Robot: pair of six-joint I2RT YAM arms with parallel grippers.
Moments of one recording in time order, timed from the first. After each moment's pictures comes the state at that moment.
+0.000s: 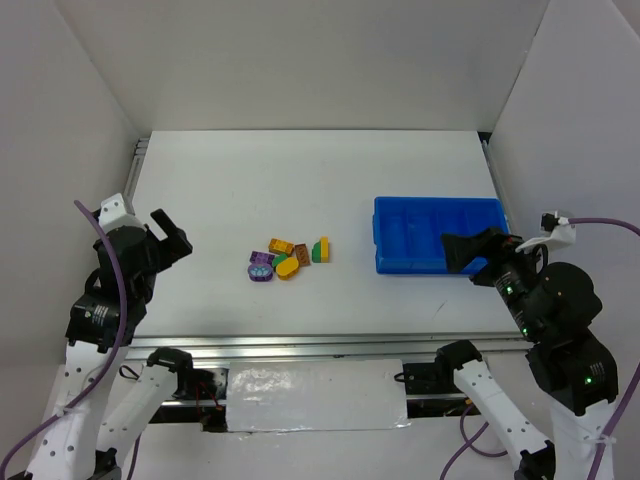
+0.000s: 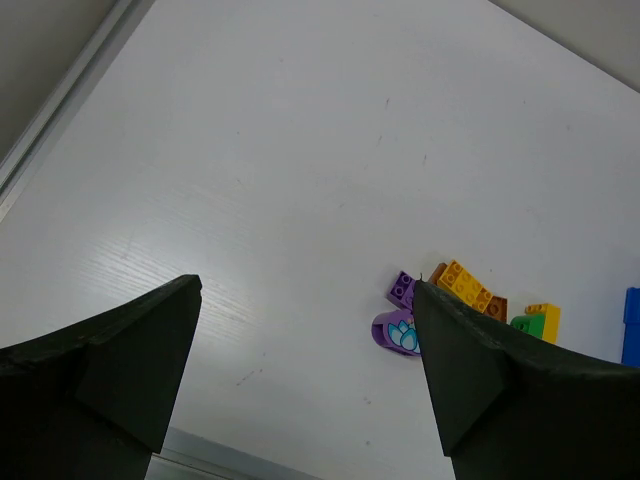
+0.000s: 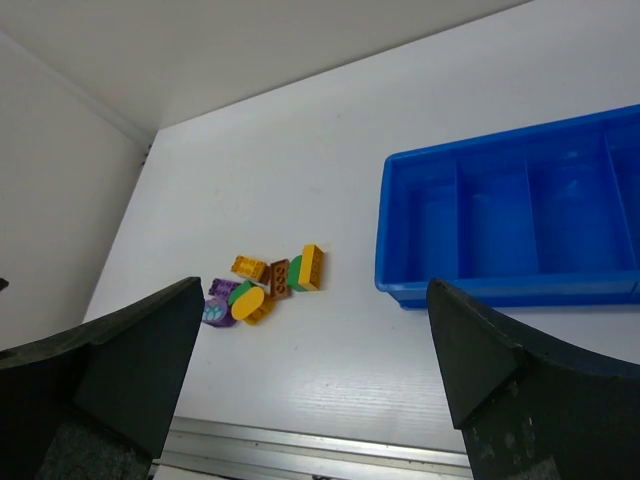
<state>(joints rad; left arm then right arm) -0.18 0.64 0.97 -0.78 -0.40 -0.51 0.29 0.49 1.24 -0.89 0.12 0.49</state>
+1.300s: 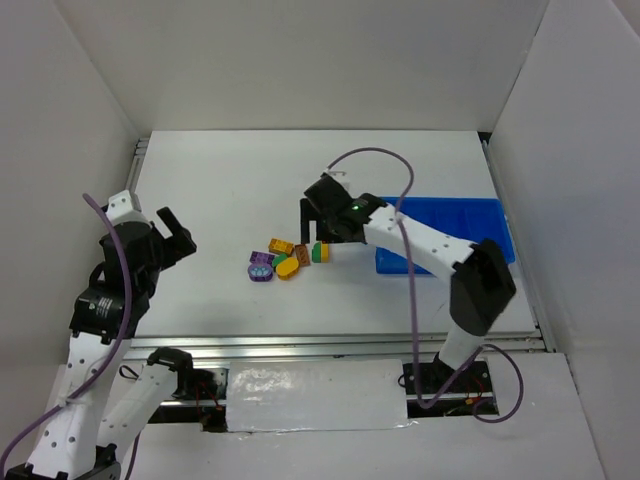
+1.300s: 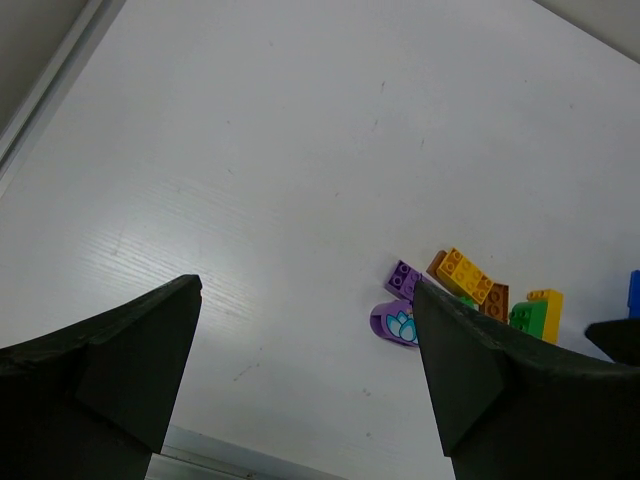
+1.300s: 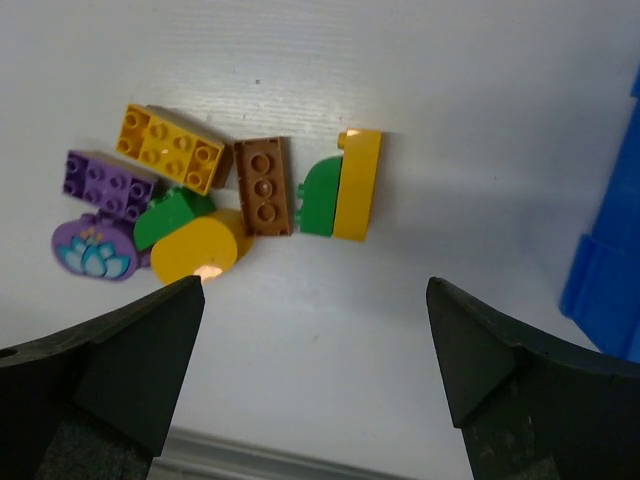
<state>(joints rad) -0.18 0.67 0.97 -0.78 -0.37 -0.50 0.77 1.65 1.38 -0.65 0.27 0.64</state>
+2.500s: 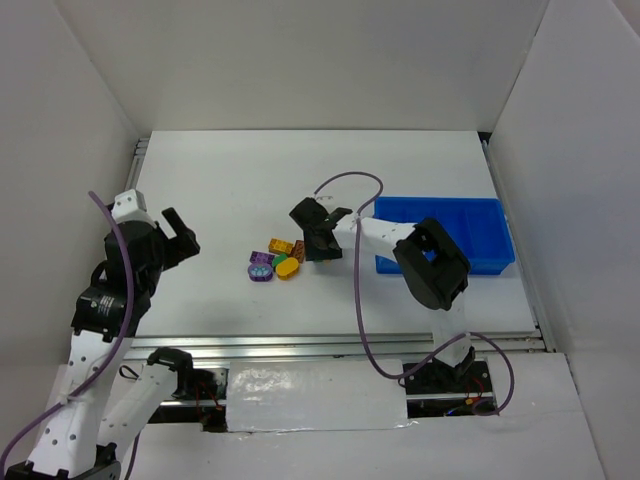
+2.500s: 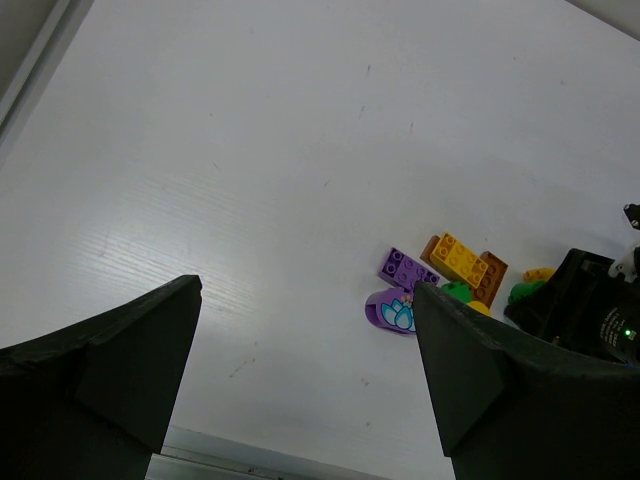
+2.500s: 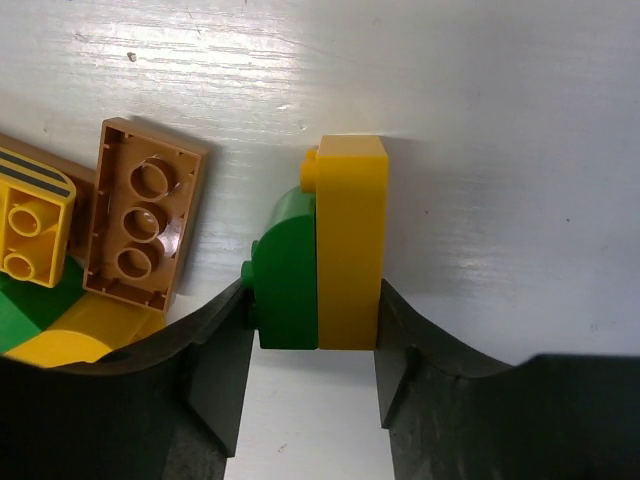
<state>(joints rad) -0.18 0.68 0.97 -0.77 -0.32 -0.48 0.78 2.00 1.40 -0.55 0.30 0.64</state>
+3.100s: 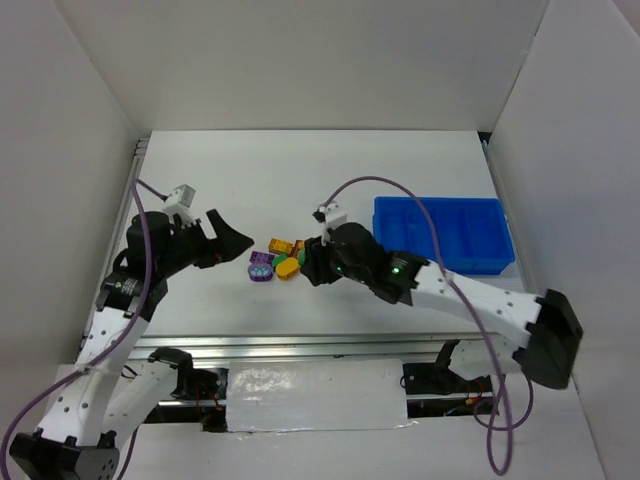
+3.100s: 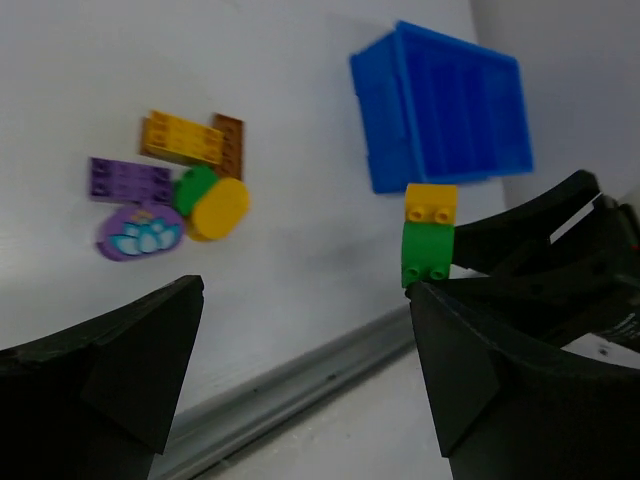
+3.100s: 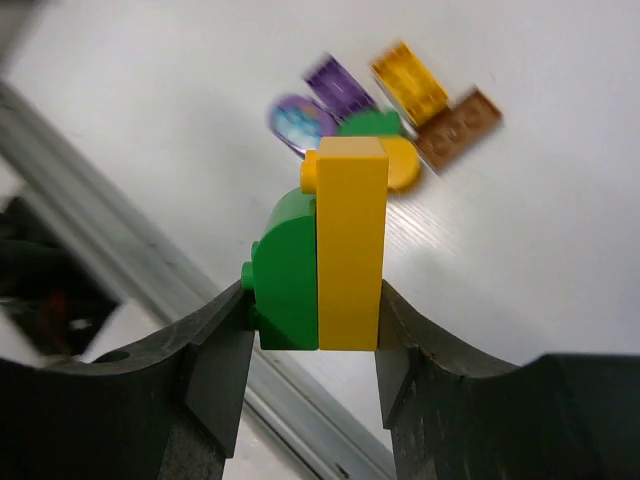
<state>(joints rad) -0.18 0.75 0.88 -0.57 0.29 -0.56 0.95 1.33 0.96 -0.27 0.15 0.43</state>
